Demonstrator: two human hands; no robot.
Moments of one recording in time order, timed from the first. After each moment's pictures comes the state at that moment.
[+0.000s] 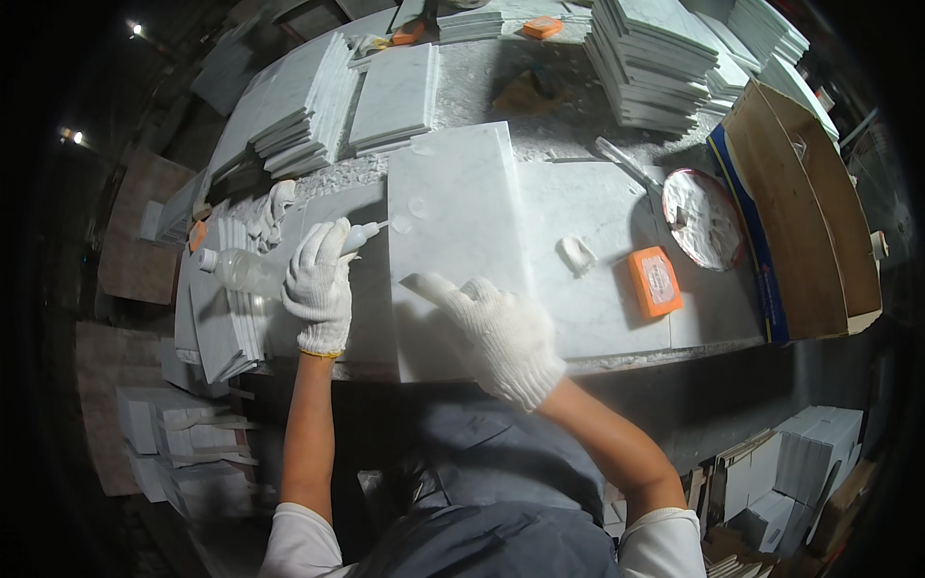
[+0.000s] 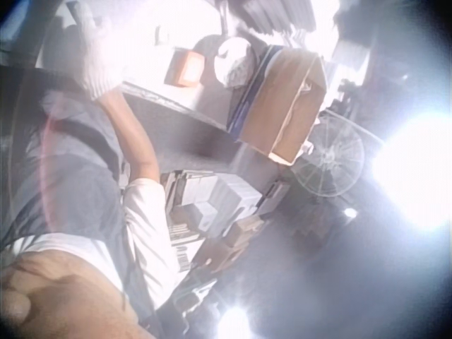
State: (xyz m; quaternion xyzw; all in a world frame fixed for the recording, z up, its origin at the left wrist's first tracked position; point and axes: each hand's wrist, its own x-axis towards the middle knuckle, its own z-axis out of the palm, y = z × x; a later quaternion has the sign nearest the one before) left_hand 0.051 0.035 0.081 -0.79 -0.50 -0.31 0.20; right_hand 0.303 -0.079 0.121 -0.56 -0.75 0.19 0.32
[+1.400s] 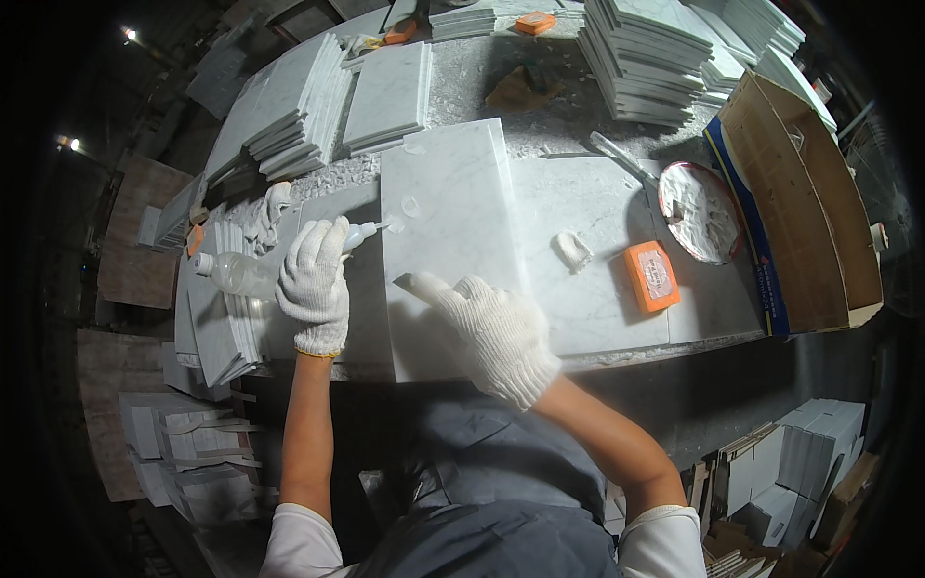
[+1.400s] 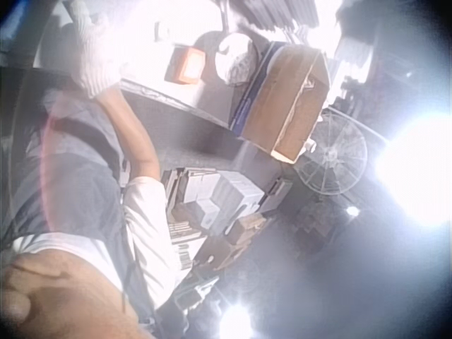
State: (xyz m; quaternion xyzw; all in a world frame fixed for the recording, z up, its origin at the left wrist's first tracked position) left_hand 0.060 0.033 0.087 -0.78 -0.46 -0.29 0.30; right_hand 0.307 -0.078 0.115 -0.54 -0.76 0.20 0.29
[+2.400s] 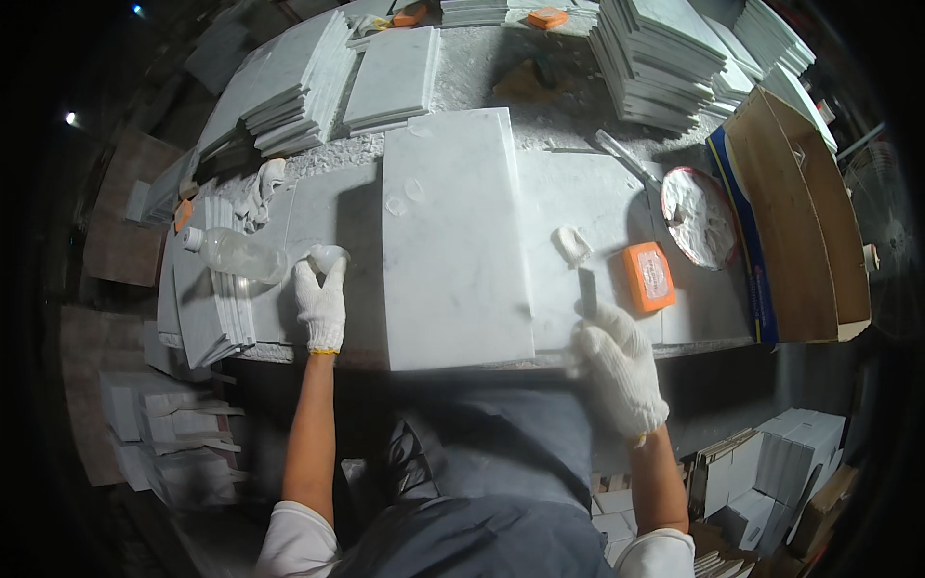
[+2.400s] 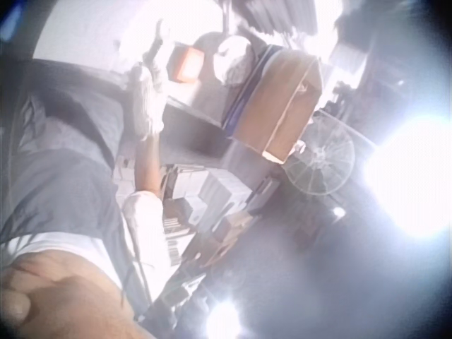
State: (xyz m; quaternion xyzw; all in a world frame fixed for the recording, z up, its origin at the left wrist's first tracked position) left_hand 0.016 0.016 -0.004 -0.57 -0.70 -0.40 -0.14; right_hand 0.398 -0.152 0.095 -0.51 -0.27 0.60 0.55
